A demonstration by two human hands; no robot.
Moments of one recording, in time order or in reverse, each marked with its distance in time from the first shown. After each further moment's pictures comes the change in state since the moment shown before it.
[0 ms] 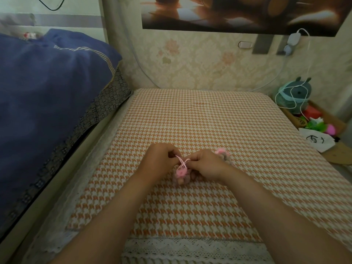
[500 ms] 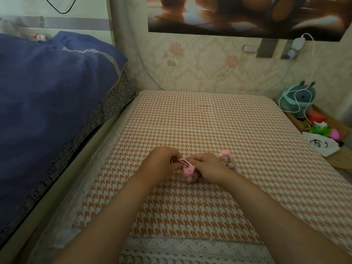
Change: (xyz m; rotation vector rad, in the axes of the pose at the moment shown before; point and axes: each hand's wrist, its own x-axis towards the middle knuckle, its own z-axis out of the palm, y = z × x) left_hand -0.008 -0.002 -0.014 0.120 -0.114 0.083; right_hand -0.003 0.000 0.009 0.047 0.066 0.005
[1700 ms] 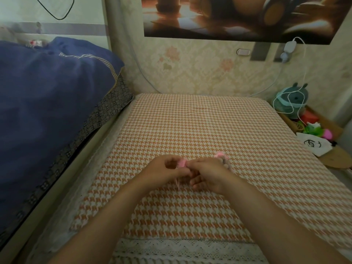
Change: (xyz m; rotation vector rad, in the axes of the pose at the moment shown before) left_hand -0.014 0.013 0.005 -0.729 -0.186 -0.278; right_hand -0.020 -0.021 0.002 0.399 0.025 0.311
